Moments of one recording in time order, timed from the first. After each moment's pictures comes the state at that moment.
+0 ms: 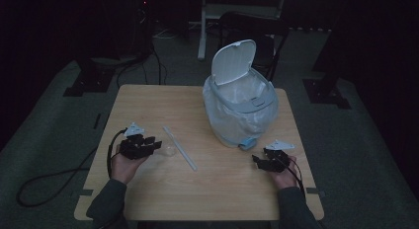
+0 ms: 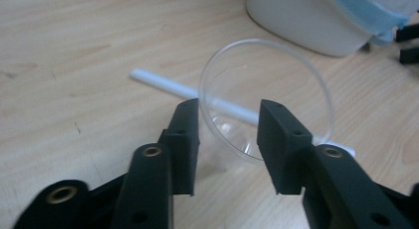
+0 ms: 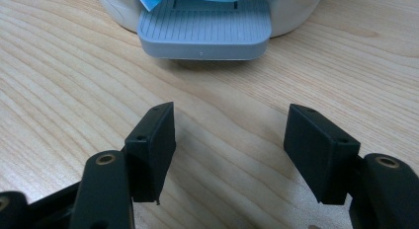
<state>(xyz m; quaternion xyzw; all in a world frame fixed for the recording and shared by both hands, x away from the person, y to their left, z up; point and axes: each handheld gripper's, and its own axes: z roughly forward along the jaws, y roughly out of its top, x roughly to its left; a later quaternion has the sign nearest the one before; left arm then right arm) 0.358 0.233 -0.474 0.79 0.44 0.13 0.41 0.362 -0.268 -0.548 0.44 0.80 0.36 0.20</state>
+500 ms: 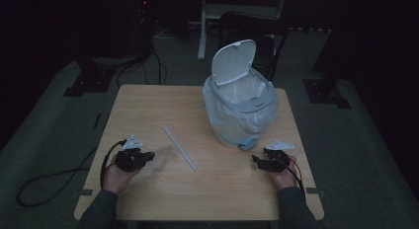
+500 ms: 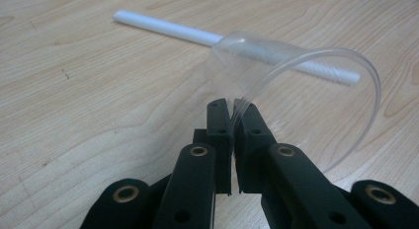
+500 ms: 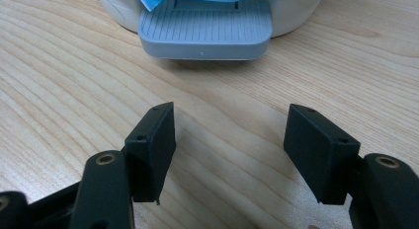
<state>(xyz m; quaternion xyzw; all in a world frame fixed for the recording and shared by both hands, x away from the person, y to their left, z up) 0.335 0.242 -0.491 0.83 0.40 0.13 0.37 0.362 -0.268 -0.548 0.44 0.80 0.36 0.20</state>
